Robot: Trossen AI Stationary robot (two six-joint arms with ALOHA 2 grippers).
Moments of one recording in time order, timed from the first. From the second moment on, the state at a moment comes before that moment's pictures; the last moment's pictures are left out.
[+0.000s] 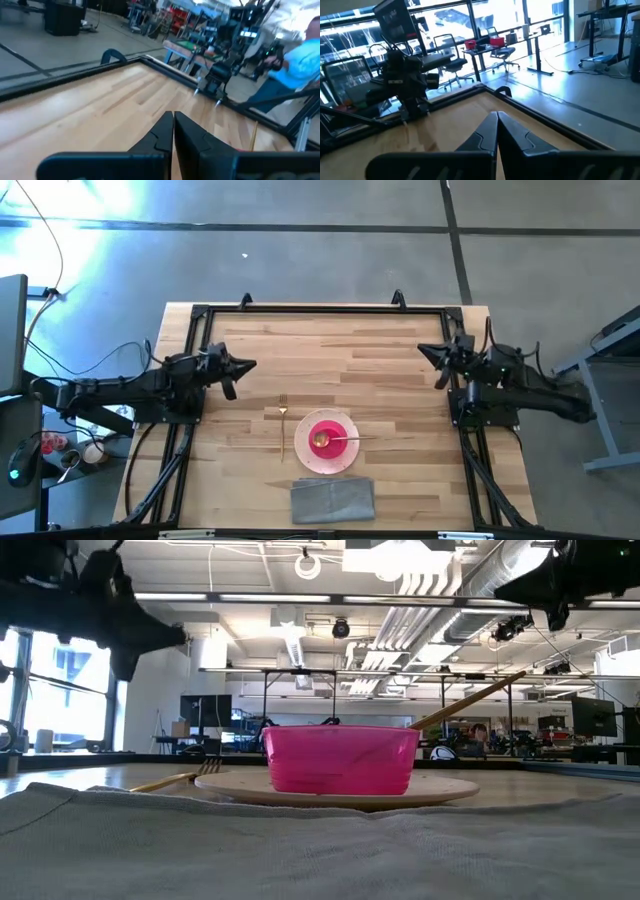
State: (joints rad) left arm 0.30 0.27 0.10 0.08 -0.14 -0.39; right arm -0.18 0.18 0.38 -0.21 0.25 0.20
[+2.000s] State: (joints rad) left arm 0.30 0.25 0.01 0.04 -0.17 -0.46; right arm -0.20 1.35 0.86 -0.47 -0.15 0.20
